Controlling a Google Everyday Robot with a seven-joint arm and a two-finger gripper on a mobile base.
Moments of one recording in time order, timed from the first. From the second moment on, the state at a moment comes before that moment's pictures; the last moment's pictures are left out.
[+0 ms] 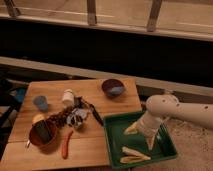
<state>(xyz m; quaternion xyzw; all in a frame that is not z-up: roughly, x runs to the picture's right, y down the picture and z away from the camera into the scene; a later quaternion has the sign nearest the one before) 0.171 0.263 0.721 -0.31 0.30 0.81 0.39</state>
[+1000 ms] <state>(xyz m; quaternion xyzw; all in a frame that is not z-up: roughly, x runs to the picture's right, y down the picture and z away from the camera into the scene) 0.150 0.317 0.731 -0.37 0.34 0.79 0.36</state>
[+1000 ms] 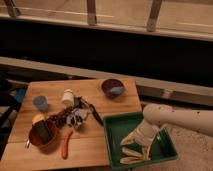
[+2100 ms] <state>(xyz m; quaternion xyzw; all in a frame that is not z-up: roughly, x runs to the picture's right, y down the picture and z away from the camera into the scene) 0.154 0.230 0.732 -0.31 0.27 0.82 0.40</state>
